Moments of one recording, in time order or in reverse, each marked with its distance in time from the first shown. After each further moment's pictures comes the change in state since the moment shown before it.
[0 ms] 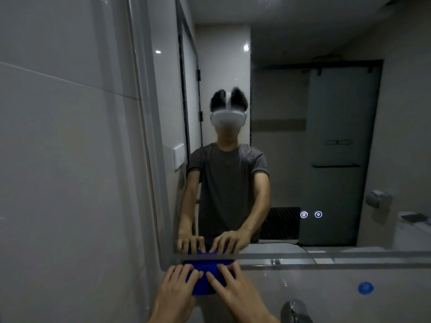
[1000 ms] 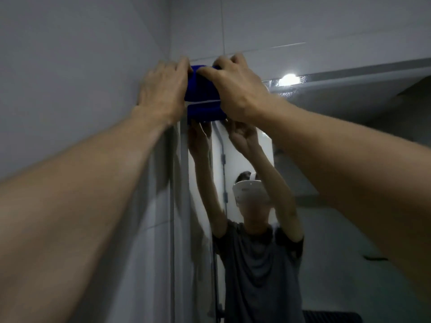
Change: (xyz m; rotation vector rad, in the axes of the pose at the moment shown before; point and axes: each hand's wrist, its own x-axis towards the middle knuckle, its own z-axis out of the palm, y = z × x) left_hand 0.322 -0.081 -0.543 0.466 0.793 -0.230; right_hand 0.264 0.088 -0.572 -0.328 0.867 0.022
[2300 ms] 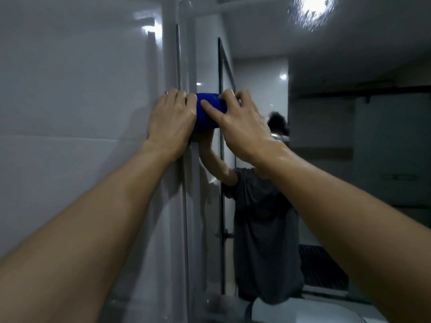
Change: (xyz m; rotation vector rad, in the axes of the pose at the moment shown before) left_hand -0.180 0.015 0.049 0.200 -0.273 0.101; right_hand -0.167 -0.077 0.078 0.067 -0.231 -0.008
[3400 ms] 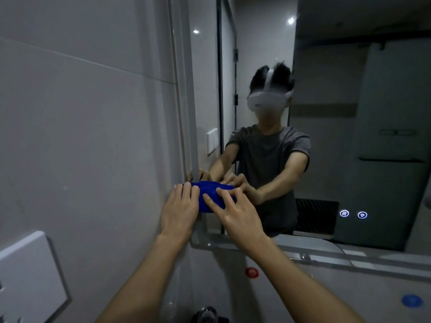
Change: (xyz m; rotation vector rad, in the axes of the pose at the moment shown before) left_hand -0.269 0.099 0.082 -0.162 -0.260 -0.011; right_hand -0.263 -0.110 0.128 0.122 -0.055 -0.065
